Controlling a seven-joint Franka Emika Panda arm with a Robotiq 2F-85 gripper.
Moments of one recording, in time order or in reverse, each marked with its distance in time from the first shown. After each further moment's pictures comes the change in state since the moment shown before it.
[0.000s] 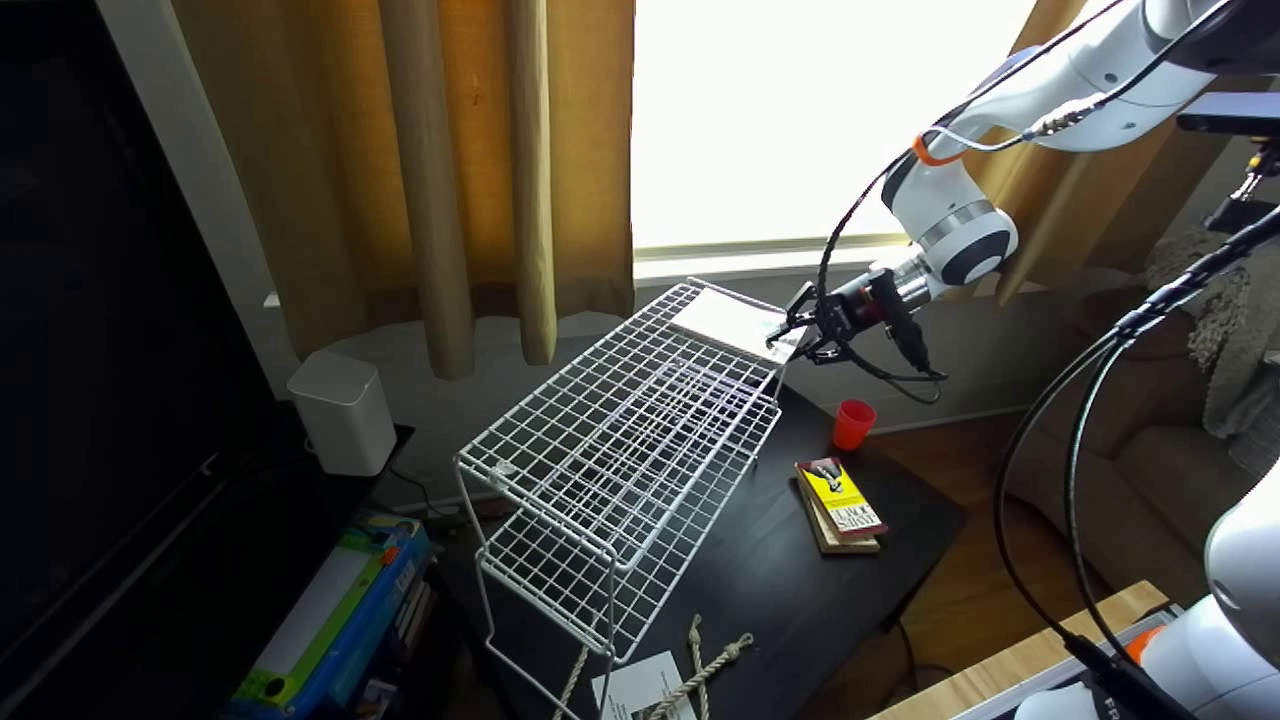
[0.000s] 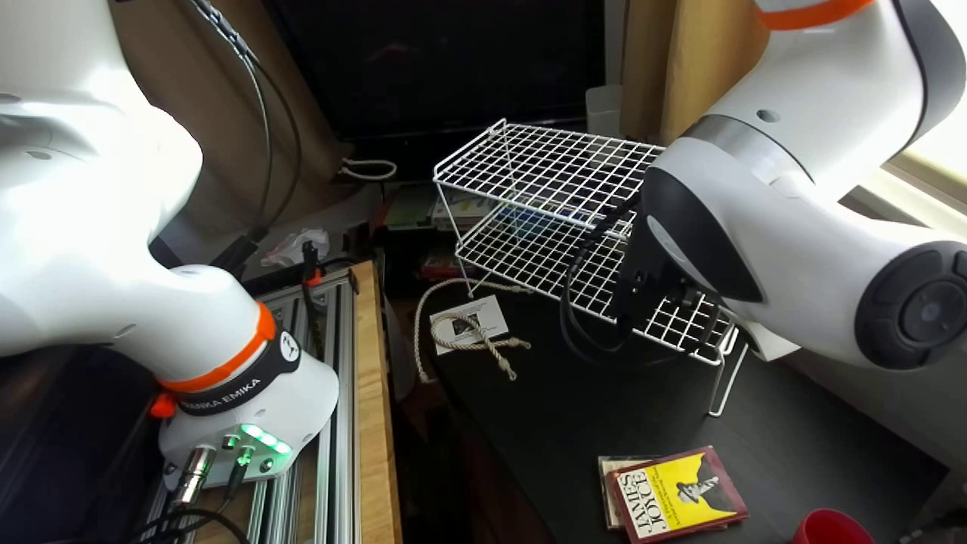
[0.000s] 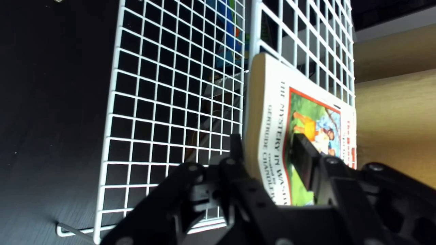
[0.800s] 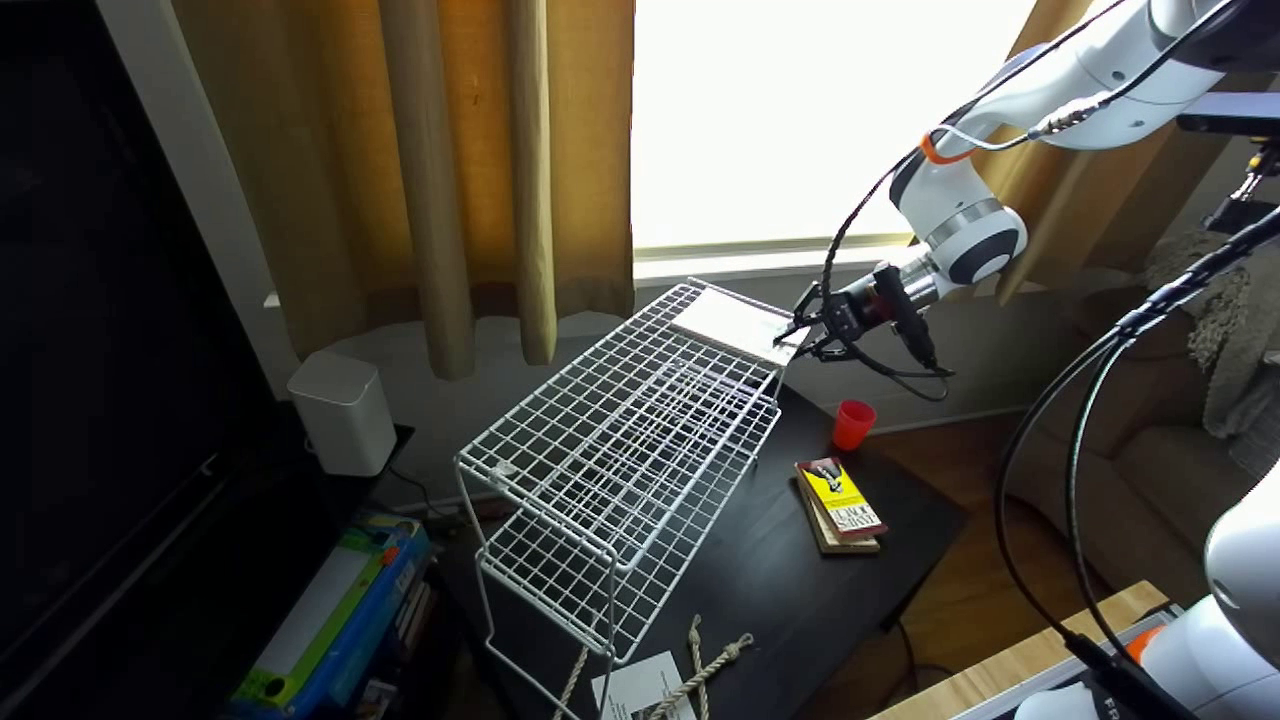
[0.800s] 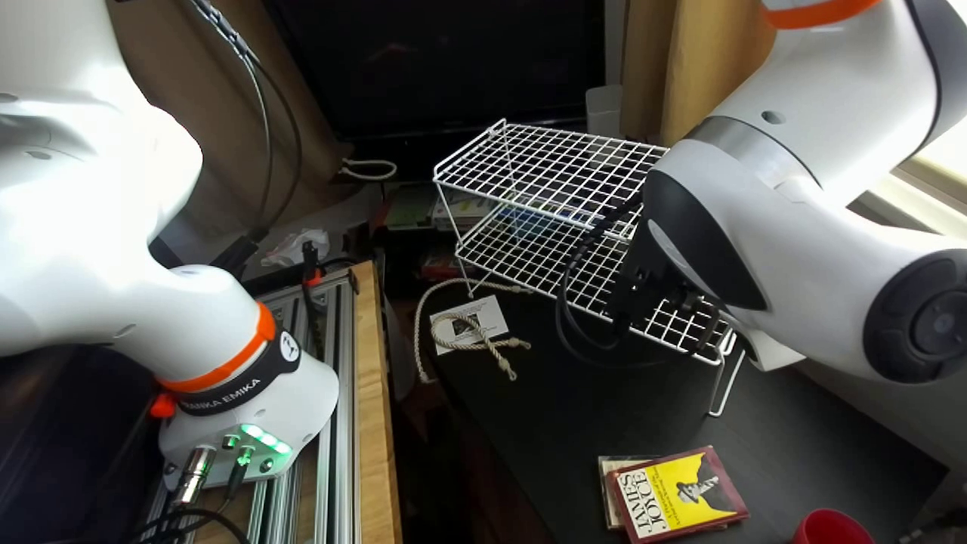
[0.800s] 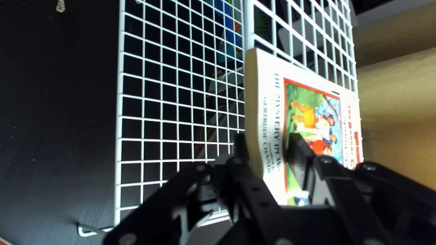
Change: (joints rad) arm -0.002 -0.008 -0.017 -0.006 -0.001 0.001 0.073
